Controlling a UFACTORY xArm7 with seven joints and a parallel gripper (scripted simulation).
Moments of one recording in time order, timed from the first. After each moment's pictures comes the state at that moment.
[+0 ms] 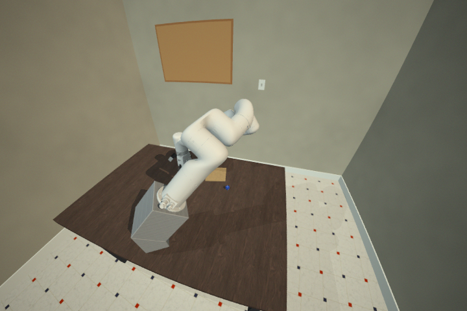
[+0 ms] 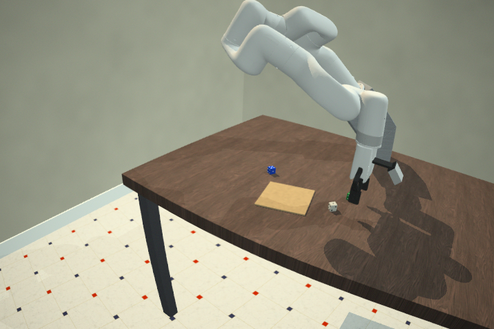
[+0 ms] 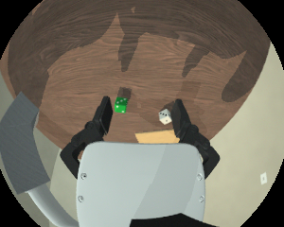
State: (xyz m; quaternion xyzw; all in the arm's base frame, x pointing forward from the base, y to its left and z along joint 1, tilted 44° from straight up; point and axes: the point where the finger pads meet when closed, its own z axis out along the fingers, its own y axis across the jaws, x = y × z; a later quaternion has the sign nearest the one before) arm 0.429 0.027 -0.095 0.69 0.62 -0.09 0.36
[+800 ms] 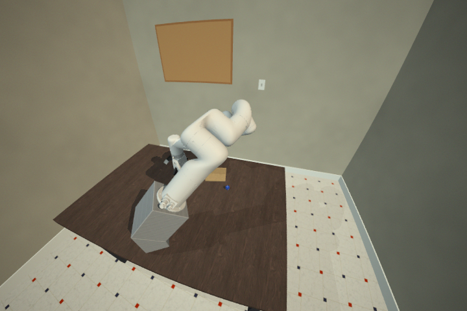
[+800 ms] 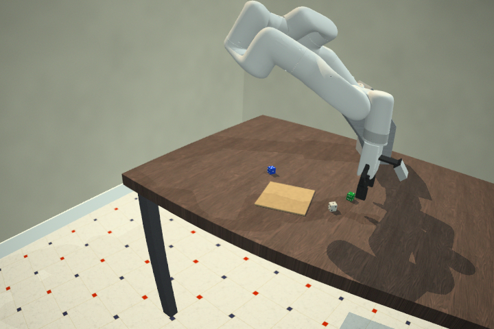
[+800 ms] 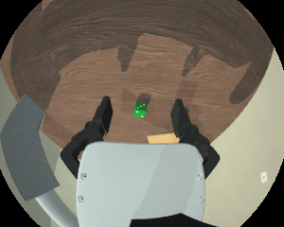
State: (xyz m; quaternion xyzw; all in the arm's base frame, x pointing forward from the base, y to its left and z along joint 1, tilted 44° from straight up) arm 0.400 0.034 -0.114 0.69 0.62 -0.09 0.36
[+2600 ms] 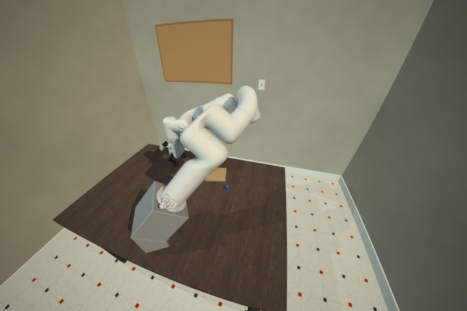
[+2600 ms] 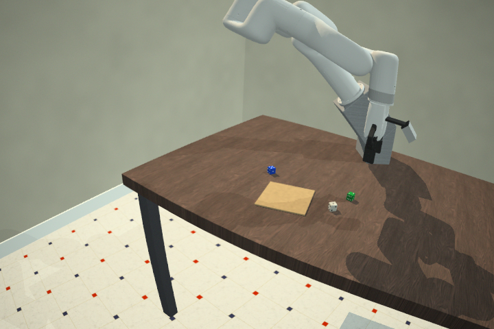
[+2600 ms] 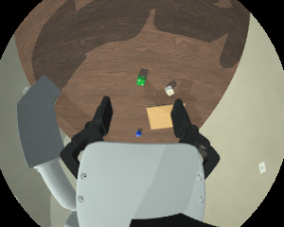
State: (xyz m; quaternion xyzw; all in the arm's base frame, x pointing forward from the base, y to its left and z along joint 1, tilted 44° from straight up) arm 0.363 0.101 -0.034 0.69 0.62 -0.09 0.36
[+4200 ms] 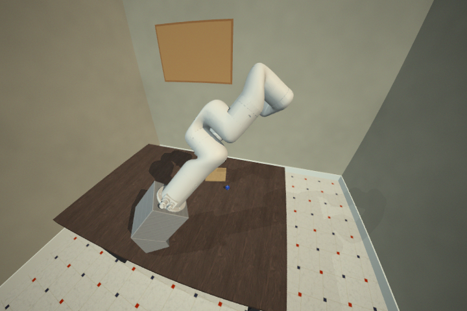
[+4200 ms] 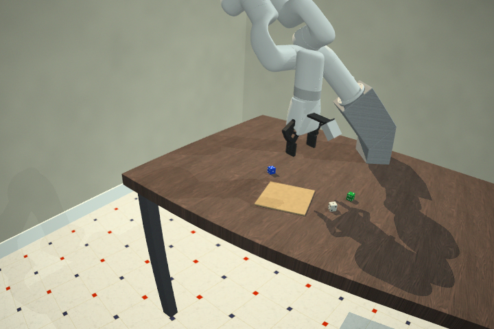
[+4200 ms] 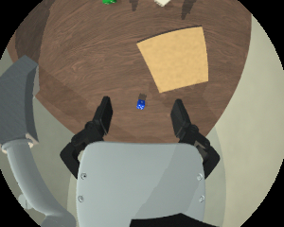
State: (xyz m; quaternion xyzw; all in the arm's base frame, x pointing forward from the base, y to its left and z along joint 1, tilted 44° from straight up) arm 0.356 -0.085 0.073 0.76 0.53 -0.08 0.37
